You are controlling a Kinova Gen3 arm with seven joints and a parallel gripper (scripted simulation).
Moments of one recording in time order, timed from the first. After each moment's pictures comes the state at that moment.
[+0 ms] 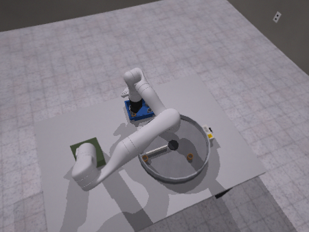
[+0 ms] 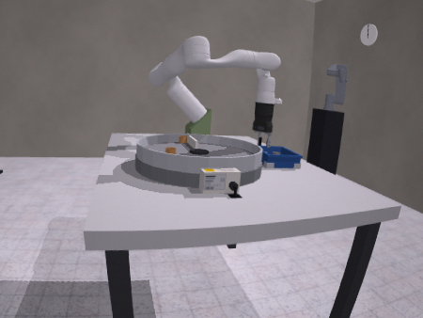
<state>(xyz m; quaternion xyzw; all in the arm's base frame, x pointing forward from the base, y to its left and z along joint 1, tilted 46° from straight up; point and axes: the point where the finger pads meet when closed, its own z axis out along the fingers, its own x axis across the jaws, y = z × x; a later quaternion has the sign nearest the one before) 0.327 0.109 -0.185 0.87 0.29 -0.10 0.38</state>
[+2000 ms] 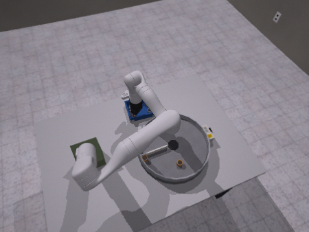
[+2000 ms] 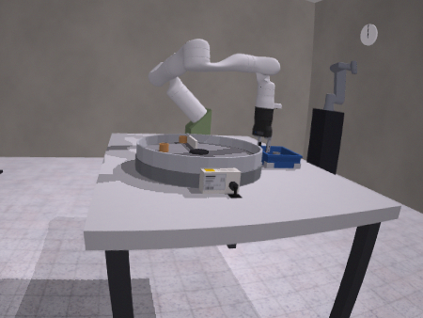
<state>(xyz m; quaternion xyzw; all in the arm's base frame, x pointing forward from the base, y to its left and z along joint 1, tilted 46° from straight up) 0.328 0.095 -0.199 0.87 0.29 -0.10 0.38</state>
